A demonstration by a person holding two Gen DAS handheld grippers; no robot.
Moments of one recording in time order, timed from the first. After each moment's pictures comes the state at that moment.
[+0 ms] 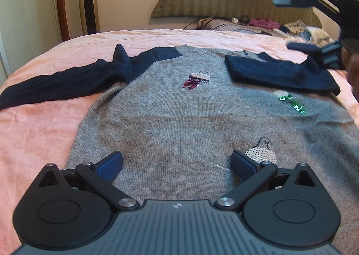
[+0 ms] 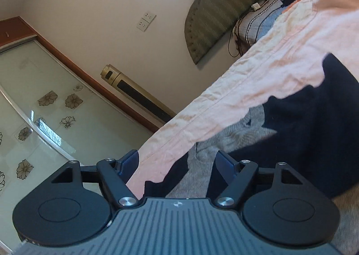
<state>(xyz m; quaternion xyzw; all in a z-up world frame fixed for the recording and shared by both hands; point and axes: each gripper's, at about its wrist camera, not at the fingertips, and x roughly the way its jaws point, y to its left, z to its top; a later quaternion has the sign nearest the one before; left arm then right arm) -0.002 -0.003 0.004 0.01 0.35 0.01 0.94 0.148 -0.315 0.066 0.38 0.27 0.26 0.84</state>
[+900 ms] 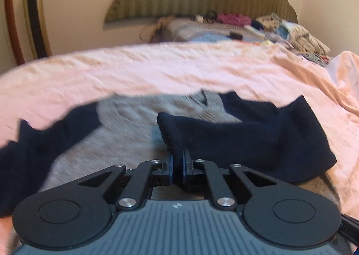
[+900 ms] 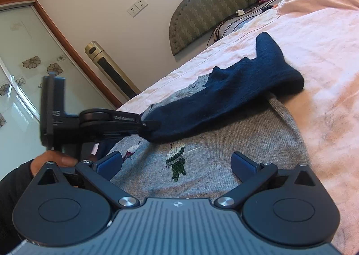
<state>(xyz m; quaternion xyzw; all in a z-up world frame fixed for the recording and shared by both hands) 0.172 -0.078 0.049 0.02 0.35 -0.07 0.93 0.065 -0.343 0.014 0.29 0.28 0.22 0.89</state>
